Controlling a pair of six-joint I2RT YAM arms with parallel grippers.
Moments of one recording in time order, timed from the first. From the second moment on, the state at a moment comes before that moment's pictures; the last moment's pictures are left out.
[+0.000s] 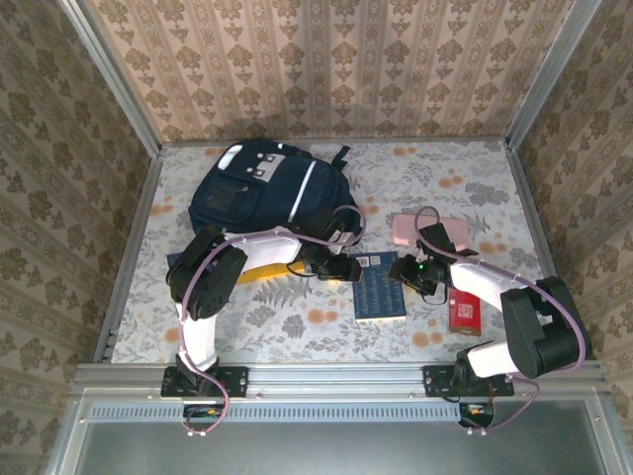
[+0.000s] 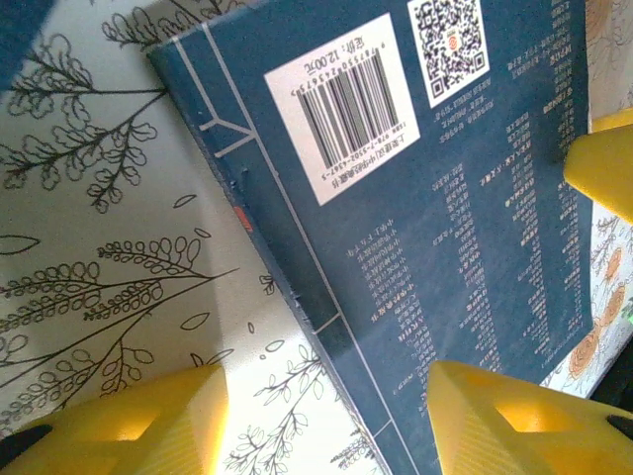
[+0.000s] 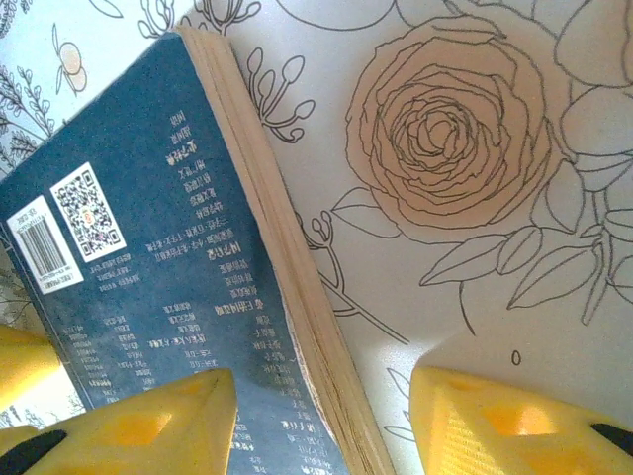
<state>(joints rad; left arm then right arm) -0.82 1.93 1.17 -0.38 0.52 -0.51 0.25 1.41 0.59 -0.34 -0.29 0.74</state>
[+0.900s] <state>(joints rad) -0.81 1.95 1.18 -0.37 0.52 -0.51 0.33 1.32 0.60 -0.36 -0.47 0.72</state>
